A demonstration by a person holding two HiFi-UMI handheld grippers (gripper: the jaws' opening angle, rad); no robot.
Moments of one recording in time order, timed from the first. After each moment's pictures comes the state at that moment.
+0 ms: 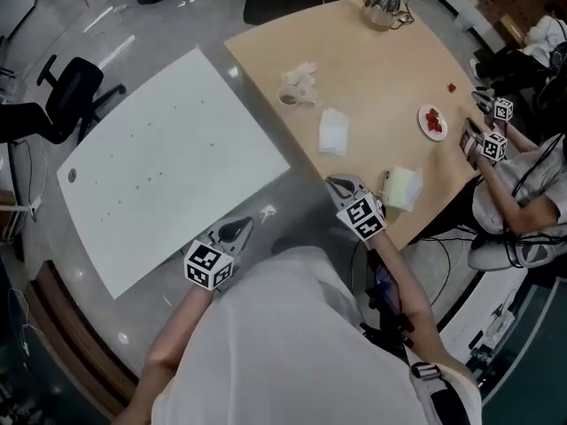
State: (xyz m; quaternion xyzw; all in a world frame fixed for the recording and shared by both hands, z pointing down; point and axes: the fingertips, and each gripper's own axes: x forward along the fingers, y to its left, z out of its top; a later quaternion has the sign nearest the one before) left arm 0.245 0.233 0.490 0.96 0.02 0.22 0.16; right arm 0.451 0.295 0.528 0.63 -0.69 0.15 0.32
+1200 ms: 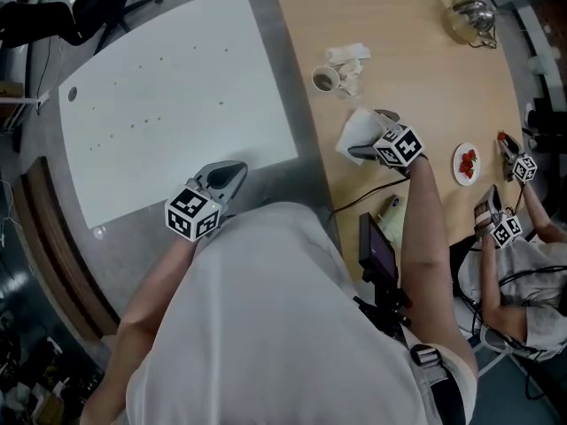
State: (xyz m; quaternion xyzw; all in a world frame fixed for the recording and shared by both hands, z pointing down) left arm 0.308 0.160 0.495 0.94 -0.09 0.25 0.22; right arm 0.597 0.198 0.603 0.38 -0.78 0.31 0.39
